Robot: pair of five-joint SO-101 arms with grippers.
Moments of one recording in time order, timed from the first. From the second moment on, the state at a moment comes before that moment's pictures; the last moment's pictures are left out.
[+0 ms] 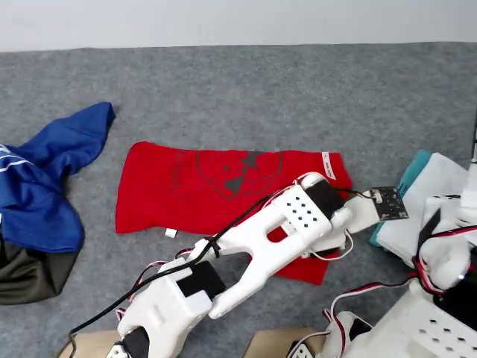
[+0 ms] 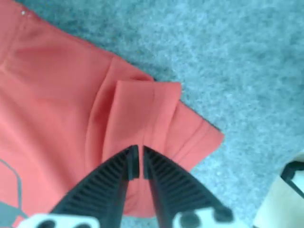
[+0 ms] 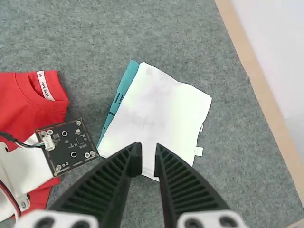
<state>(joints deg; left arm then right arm) 52.0 34.9 -25.5 89.7 -16.0 32.0 -44.4 -6.6 100.4 23.5</state>
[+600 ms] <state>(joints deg) 52.1 44.4 -29.8 87.2 -13.6 32.0 -44.4 -6.6 100.4 23.5</state>
